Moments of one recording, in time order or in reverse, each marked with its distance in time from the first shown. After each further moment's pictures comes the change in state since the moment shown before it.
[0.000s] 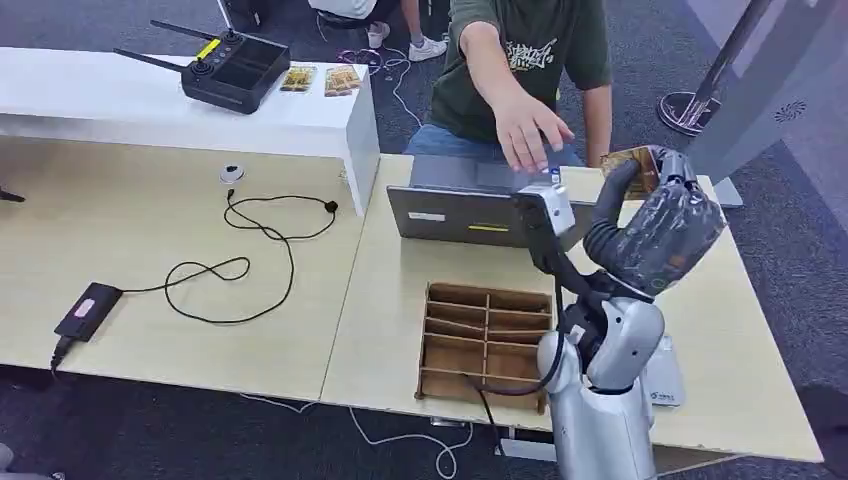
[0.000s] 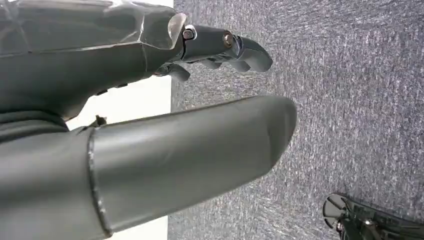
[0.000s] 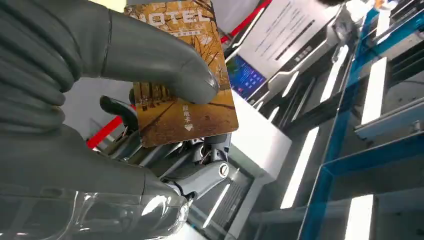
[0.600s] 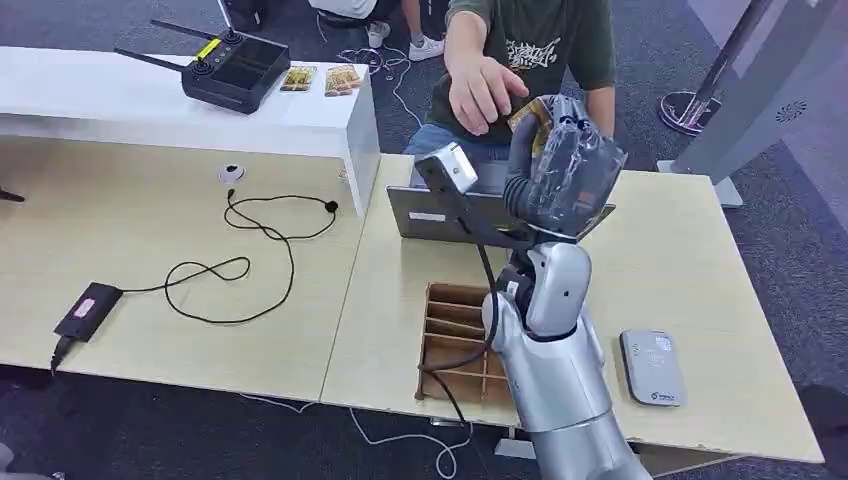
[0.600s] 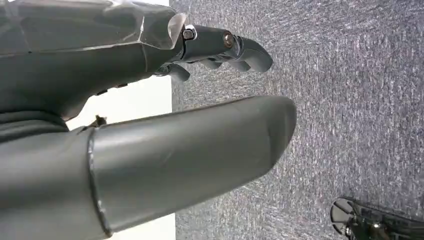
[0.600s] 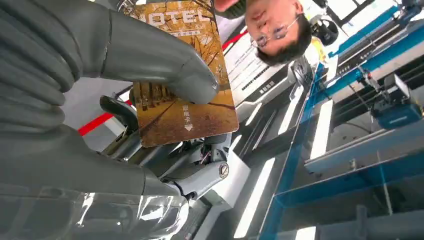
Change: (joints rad) left arm -0.011 0.029 -0.051 0.016 -0.045 -0.025 0.009; right arm -0.195 0.046 0.111 0.266 0.024 0.035 0.025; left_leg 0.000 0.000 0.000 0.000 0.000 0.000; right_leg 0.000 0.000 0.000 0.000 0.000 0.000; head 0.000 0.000
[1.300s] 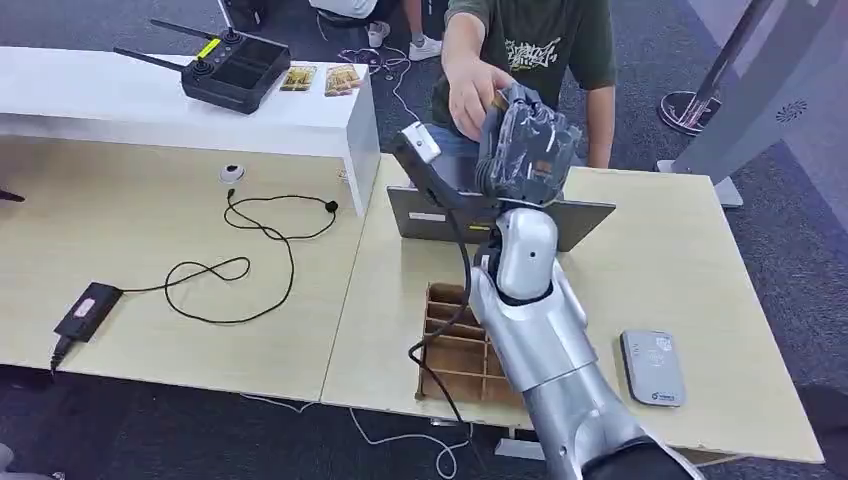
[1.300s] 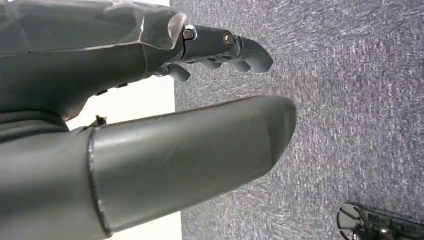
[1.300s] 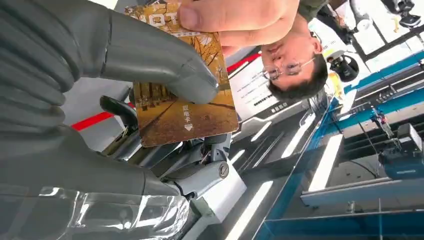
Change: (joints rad) left arm -0.018 0.006 -0.040 0.003 -0.022 -0.002 0.024; right arm -0.172 0.003 0.032 0.298 0.026 0.036 0.115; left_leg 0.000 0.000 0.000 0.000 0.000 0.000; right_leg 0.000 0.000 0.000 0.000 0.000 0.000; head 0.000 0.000
